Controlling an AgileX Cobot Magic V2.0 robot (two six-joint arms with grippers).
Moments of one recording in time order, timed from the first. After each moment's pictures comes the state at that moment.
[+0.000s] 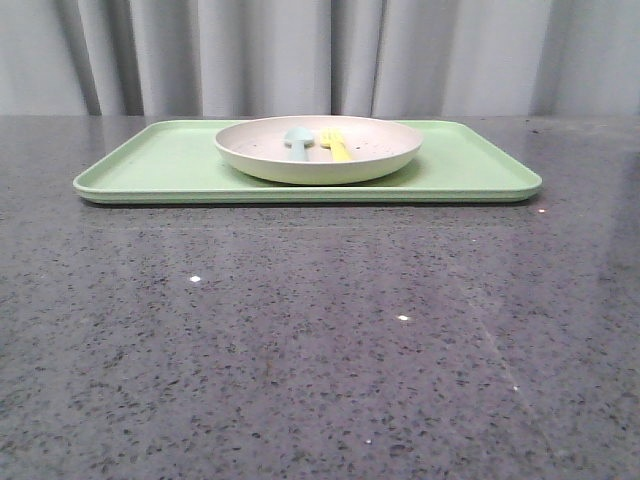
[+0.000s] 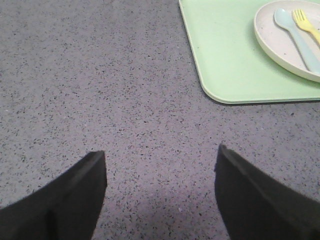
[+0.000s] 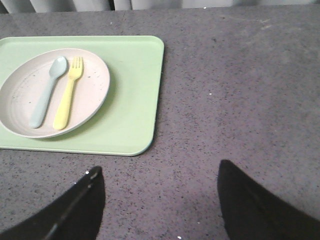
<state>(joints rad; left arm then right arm) 0.00 0.62 -0.67 -0.22 0.72 0.09 0.11 0.91 -1.11 0.16 0.86 0.02</state>
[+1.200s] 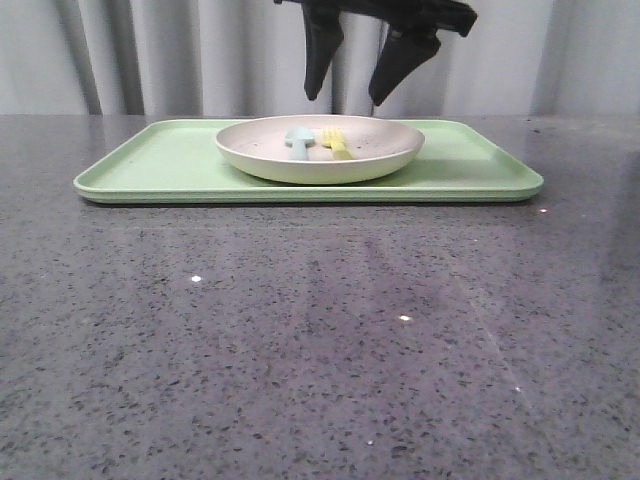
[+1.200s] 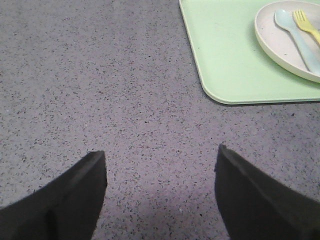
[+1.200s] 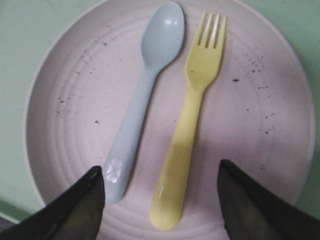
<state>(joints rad) 0.00 0.62 -0.67 -0.22 0.72 0.09 0.49 1.99 -1.89 0.11 0.98 0.20</state>
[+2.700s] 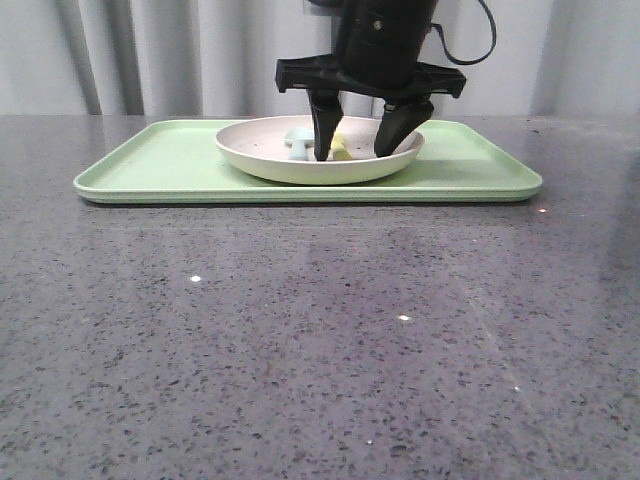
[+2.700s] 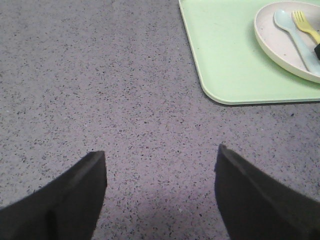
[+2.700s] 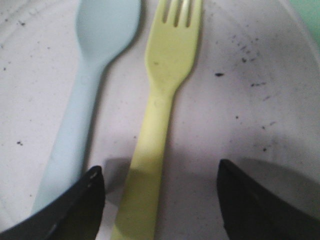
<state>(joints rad) 0.00 0.62 -0.67 -0.22 0.72 0.09 0.49 2.10 -1.90 0.03 0.95 0.25</state>
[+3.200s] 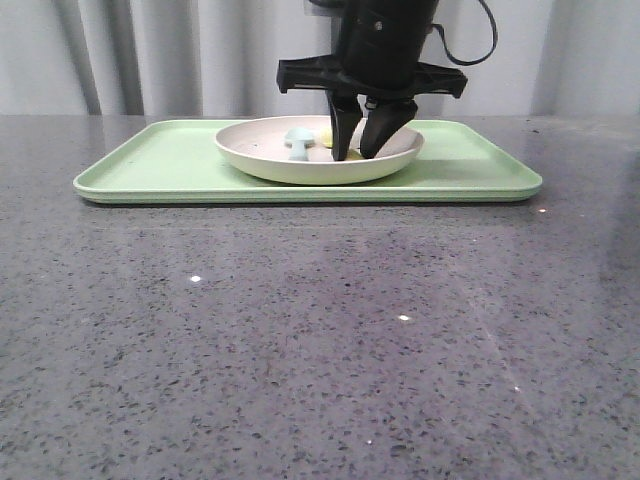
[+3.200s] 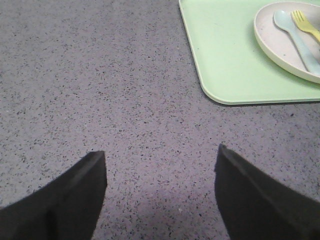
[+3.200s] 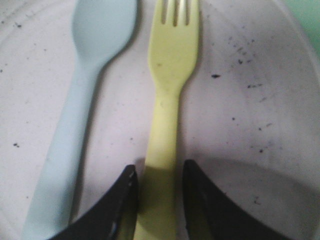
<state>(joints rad) 0.00 0.62 -0.67 -0.22 0.72 0.09 0.49 2.10 -1.90 0.03 0.95 0.25</state>
